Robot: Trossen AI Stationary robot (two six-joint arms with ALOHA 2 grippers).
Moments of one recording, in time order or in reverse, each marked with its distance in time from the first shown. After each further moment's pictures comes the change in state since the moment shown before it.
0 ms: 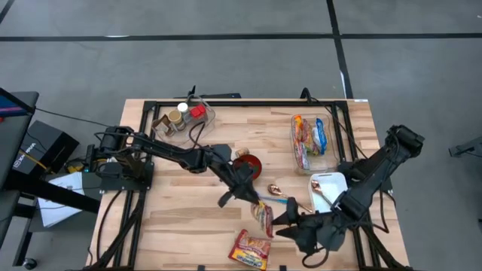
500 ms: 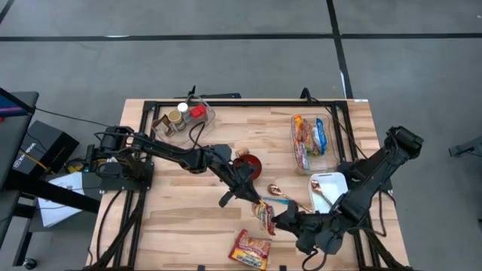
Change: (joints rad) left arm -0.004 0.000 0.000 -0.003 -0.020 -0.006; right arm 0.013 0.027 0.001 -0.061 0.101 -0.230
